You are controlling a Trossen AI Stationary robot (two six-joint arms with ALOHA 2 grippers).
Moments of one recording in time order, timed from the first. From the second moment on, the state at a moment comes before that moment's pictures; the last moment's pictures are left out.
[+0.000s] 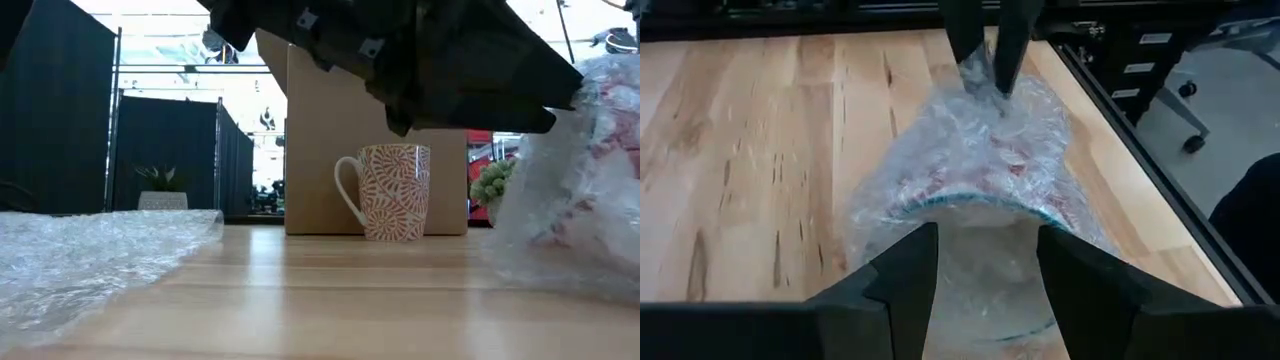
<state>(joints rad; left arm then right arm) -0.34 2.14 1.43 0.24 -0.03 -0.10 0.90 1.58 1.01 -0.56 0.52 1.27</state>
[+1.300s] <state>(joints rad) -0.34 2.14 1.45 0.29 0.02 -0.12 0.94 1.52 1.00 -0.56 0.62 1.21</state>
